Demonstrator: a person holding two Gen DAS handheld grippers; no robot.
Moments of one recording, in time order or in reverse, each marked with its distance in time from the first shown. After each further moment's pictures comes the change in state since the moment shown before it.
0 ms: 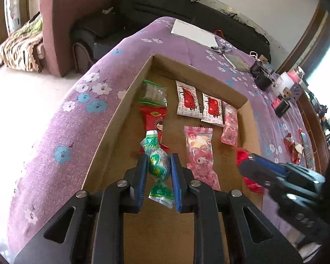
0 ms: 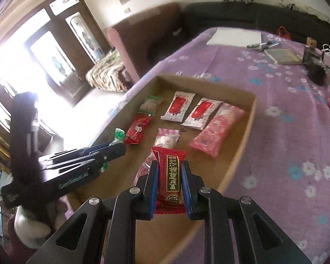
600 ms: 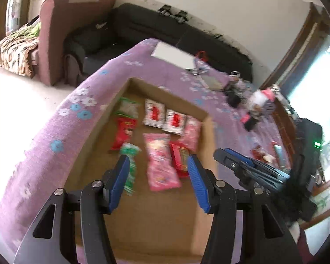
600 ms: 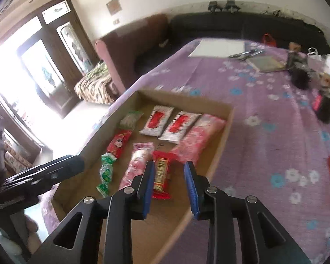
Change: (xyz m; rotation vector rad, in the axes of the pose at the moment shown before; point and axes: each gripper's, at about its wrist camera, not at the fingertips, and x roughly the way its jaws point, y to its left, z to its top) left arm -0.062 -0.029 -0.021 -0.024 -0.135 -0.127; right arm -0.037 -0.034 -0.006 0.041 -0.121 -0.065
